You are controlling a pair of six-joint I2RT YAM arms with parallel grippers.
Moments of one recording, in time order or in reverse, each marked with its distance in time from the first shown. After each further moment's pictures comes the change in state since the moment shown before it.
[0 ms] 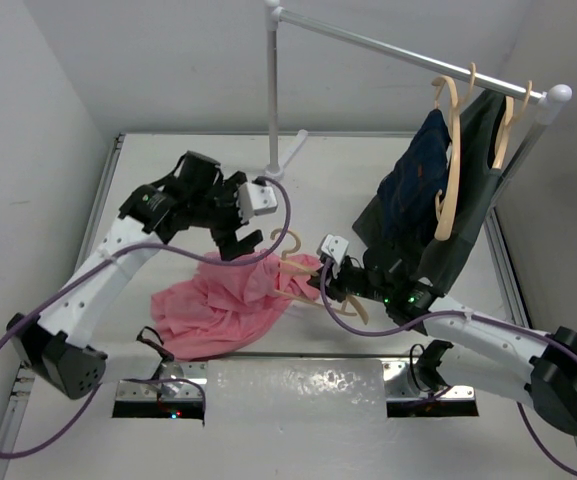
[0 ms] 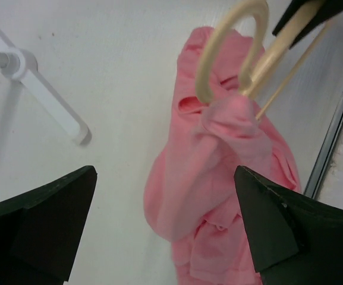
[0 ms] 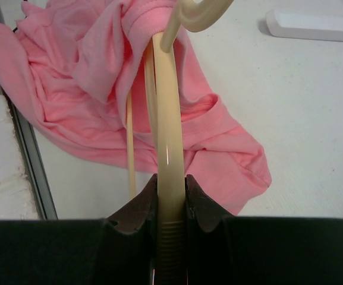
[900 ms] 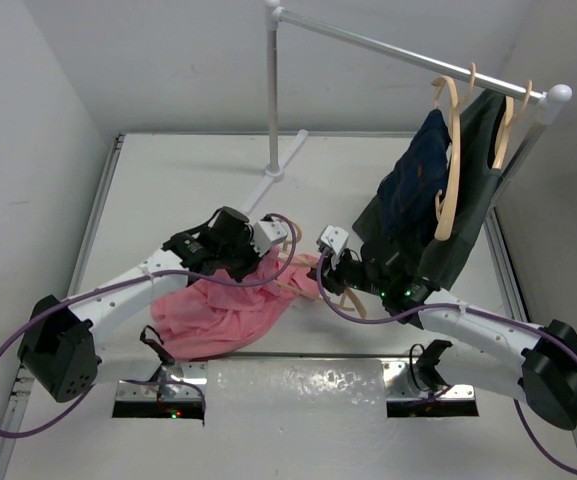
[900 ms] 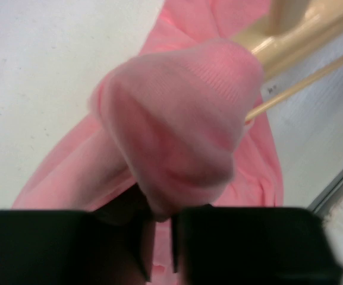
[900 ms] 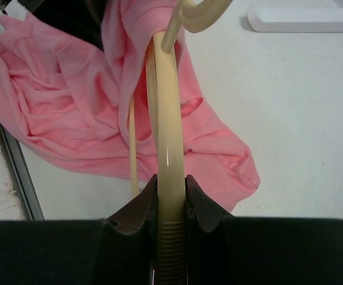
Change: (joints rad) left arm -0.153 -0.056 -0.549 0.438 -0.294 -0.418; right arm -0.033 0.065 0.036 0.021 0.021 0.034
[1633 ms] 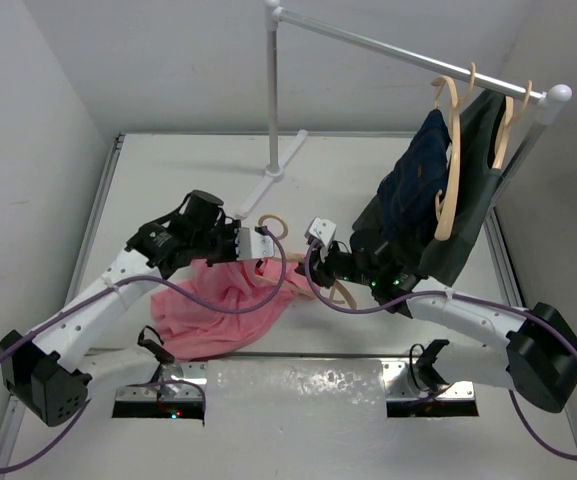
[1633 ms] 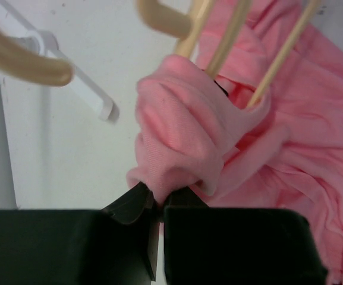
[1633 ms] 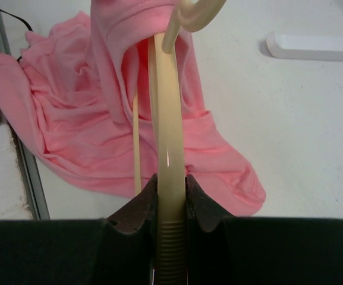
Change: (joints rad) left arm 0.089 -0.124 0.164 -0.225 0.061 0.674; right arm 0.002 0.114 0.092 0.024 -0.070 0.002
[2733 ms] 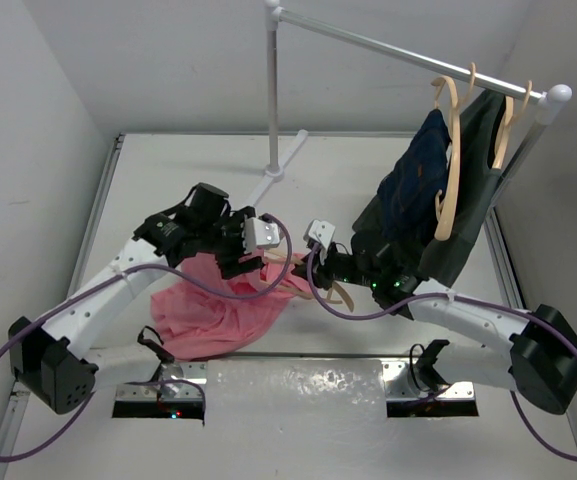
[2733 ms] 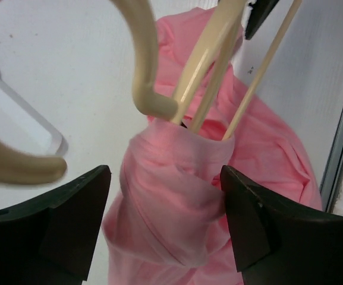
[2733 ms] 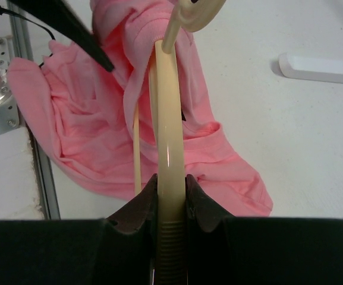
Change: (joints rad) left arm 0.011 0.048 0.052 -0.033 0.204 -0.161; right arm 0.022 -0.008 -0.003 0.050 -0.035 -0.004
